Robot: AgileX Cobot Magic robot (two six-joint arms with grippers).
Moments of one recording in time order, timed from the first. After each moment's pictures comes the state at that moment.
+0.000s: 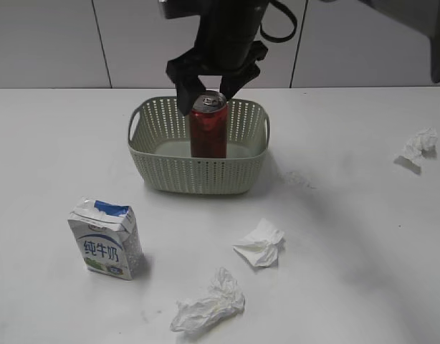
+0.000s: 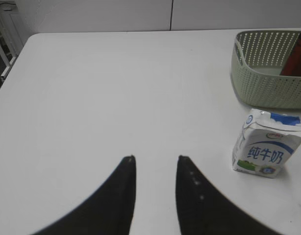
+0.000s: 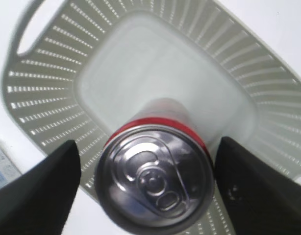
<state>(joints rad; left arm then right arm) -0.07 0.01 -0.50 -0.11 1.03 0.04 0.61 2.34 -2.26 0.18 1.22 -0.04</state>
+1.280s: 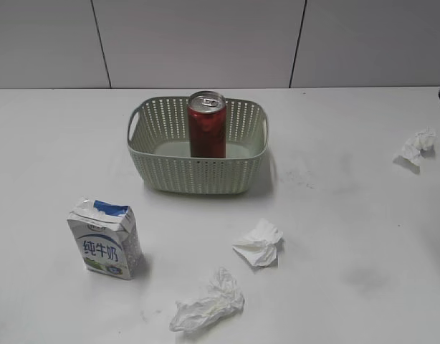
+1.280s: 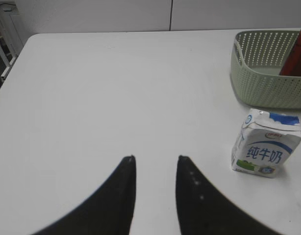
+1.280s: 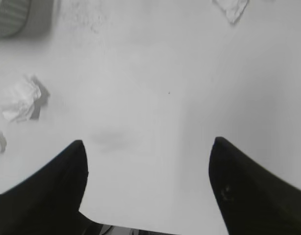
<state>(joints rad) -0.07 0.01 -0.50 -0.11 1.03 0.04 0.08 1.49 -1.36 0.17 1.21 -0.07</state>
